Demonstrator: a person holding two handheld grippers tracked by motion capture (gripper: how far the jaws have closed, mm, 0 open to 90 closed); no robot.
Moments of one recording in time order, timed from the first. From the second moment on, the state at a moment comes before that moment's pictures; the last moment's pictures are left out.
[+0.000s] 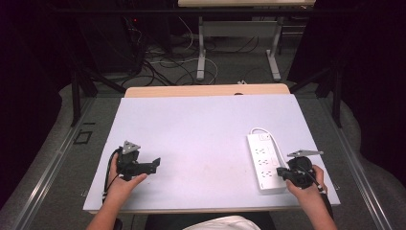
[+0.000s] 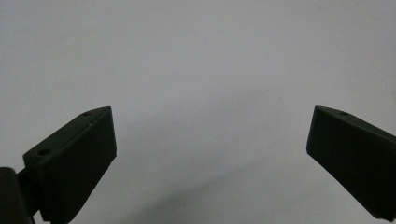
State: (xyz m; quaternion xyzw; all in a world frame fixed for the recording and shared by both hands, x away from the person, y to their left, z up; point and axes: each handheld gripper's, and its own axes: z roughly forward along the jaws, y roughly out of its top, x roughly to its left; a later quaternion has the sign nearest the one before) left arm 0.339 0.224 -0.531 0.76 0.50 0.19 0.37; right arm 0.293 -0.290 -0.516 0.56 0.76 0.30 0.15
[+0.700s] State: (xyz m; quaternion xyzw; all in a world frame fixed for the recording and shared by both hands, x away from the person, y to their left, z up) left arm 0.339 0.222 -0.532 0.76 0.50 0.19 0.37; right arm 0.293 -0.292 -0.520 0.56 0.76 0.30 0.14
